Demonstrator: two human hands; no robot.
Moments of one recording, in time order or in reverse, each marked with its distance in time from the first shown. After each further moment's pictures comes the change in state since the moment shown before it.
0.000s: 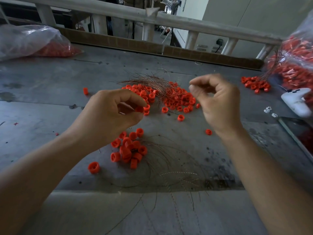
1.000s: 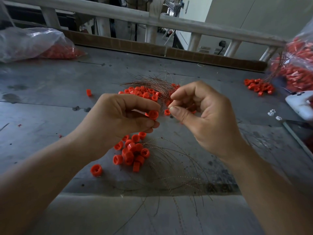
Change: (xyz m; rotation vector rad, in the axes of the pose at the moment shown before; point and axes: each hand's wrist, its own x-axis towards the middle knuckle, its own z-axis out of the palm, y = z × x) left_hand -0.004 0.012 0.005 -0.454 -0.100 -0.089; right_hand -0.022 -0.046 0.000 0.203 -0.341 -0.061
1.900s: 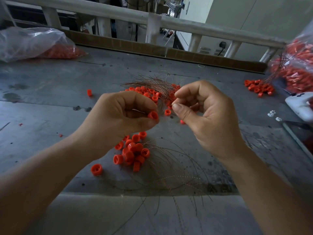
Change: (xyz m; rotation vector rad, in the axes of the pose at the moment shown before) left_hand 0.000 0.000 0.002 -0.008 0.015 0.025; right_hand -0.001 -0.001 0.001 0.001 0.062 0.011
